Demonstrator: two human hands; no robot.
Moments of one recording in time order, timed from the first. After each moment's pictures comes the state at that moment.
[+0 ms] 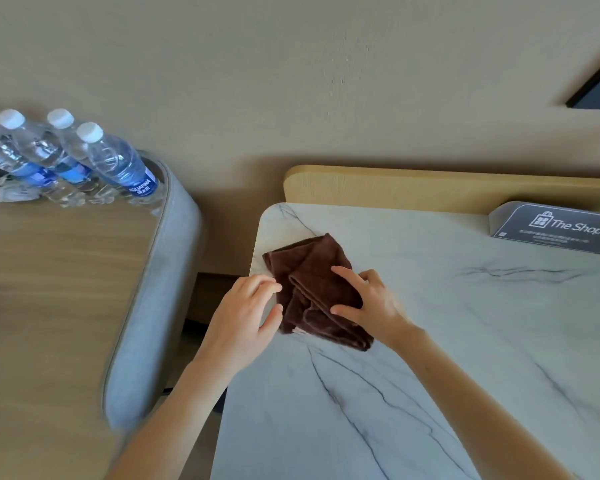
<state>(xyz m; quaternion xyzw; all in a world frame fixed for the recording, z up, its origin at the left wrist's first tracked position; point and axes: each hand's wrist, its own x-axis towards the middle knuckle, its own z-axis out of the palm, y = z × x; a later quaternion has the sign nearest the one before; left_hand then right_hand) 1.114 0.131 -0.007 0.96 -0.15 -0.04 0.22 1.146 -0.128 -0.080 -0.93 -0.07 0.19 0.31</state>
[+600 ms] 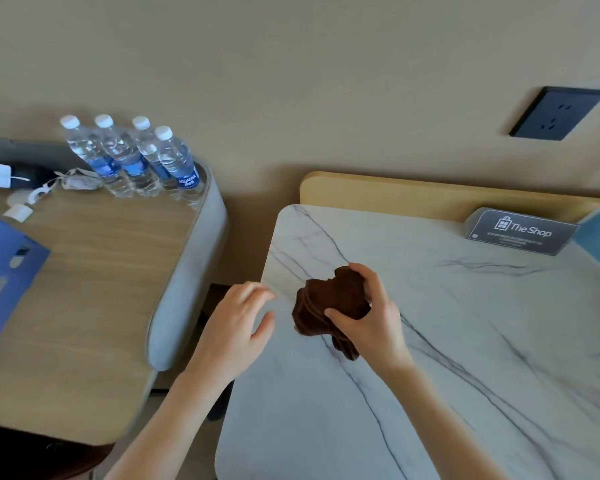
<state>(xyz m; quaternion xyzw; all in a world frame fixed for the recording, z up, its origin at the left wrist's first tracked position) 1.002 0.153 0.038 0.96 -0.13 0.03 0.25 1.016 -0.085 0.015 -0.83 0.01 -0.02 0.55</state>
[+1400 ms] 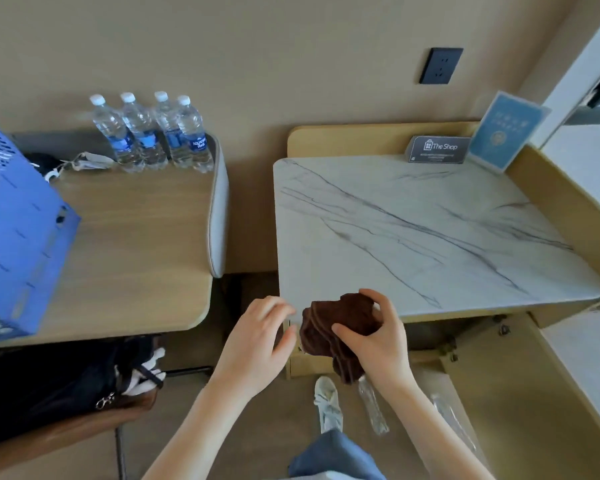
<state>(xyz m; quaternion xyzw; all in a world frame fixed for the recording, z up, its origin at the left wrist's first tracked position) 0.730 0.264 0.032 0.91 -0.27 0.01 0.31 0.683 0.054 0.002 -0.78 0.17 -0.13 0.59</state>
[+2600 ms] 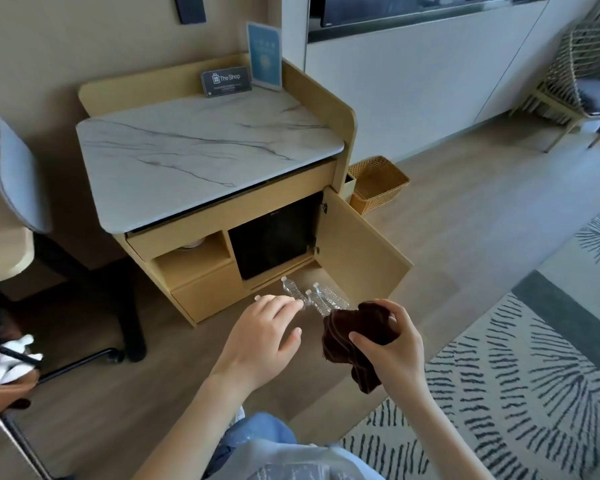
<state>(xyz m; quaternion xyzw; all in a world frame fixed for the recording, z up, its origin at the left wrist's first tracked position) 0.354 0.088 0.031 0.82 -0.52 -0.04 0.22 0.187 -0.078 0.003 -0.73 0.40 -0.26 0.50</state>
